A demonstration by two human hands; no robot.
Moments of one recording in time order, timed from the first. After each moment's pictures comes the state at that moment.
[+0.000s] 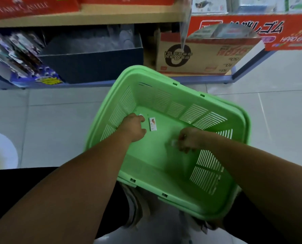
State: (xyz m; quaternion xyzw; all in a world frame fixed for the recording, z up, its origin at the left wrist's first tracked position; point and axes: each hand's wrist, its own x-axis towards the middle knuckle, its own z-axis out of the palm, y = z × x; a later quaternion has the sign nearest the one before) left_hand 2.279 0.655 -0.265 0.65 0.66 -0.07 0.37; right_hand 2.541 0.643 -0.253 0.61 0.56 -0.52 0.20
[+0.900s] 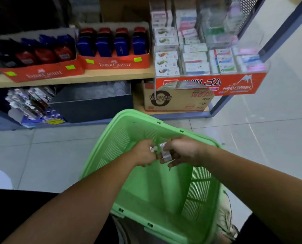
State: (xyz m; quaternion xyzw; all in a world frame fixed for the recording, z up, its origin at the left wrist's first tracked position) left_hand 2.354 0.667 -0.193 0.61 0.62 0.01 0.49; right_hand 2.532 0.662 -0.120 0.61 0.39 -0.69 -0.08
